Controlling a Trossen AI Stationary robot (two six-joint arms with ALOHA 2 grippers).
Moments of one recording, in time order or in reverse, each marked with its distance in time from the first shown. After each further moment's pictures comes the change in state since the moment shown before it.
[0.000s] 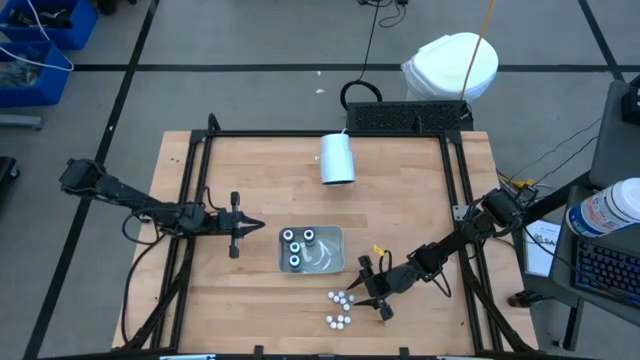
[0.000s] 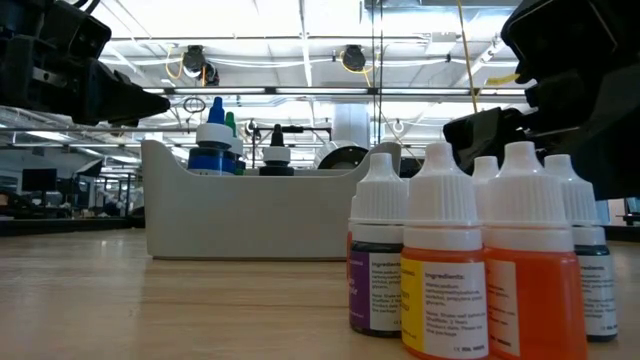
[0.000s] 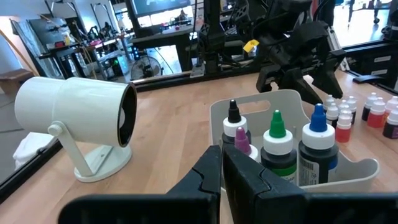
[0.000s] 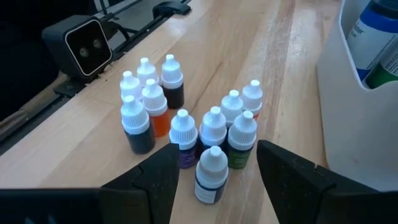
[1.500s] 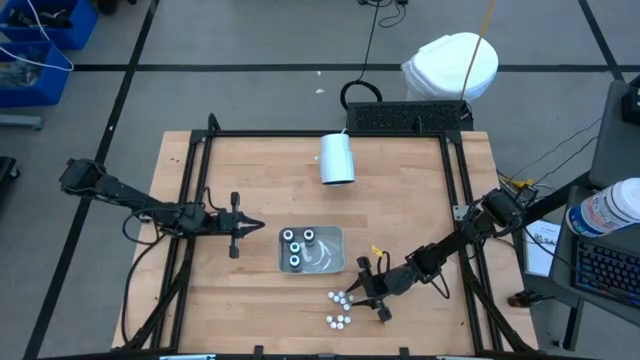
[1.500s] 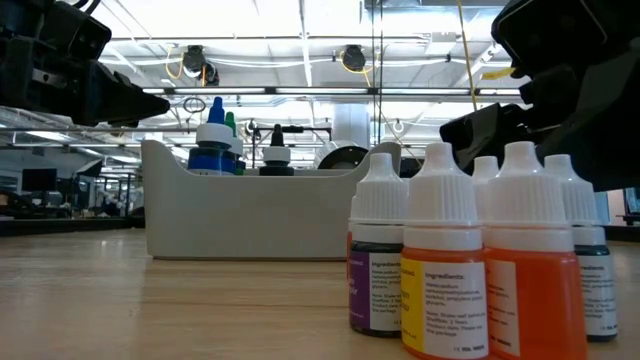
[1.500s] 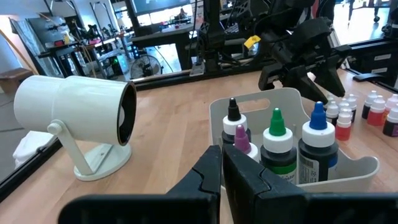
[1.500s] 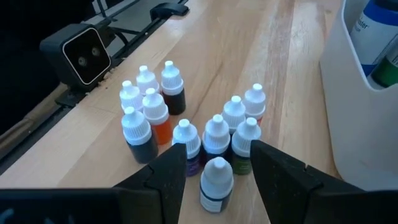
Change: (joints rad) left arm 0.000 0.000 0.000 -0.006 0.000 -0.001; right arm 0.002 0.000 0.034 -0.048 0.000 0.052
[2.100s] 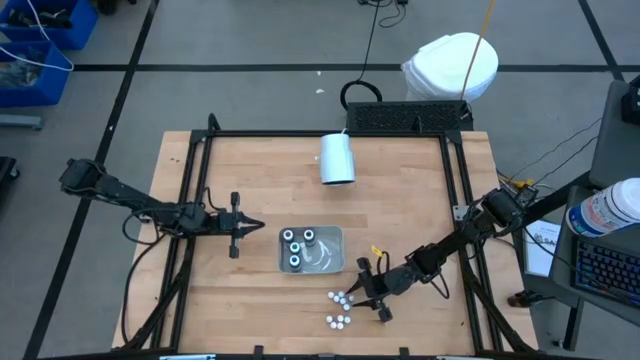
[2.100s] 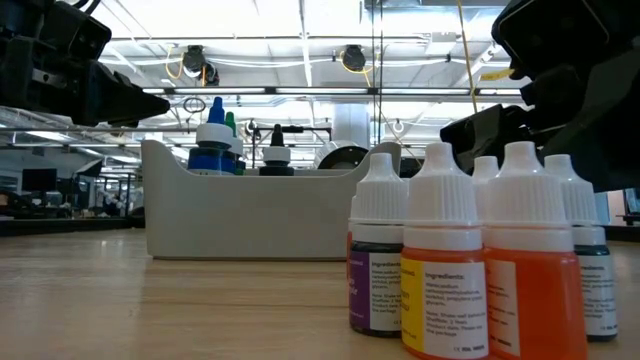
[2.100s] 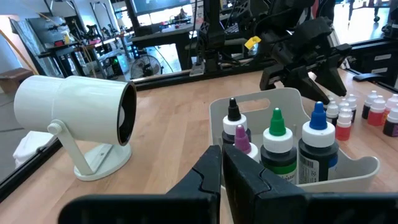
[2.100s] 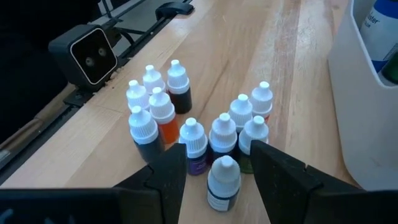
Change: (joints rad) left arm 0.000 0.000 0.000 0.000 0.000 0.000; right arm -0.003 0.000 0.000 -0.003 -0.026 0.016
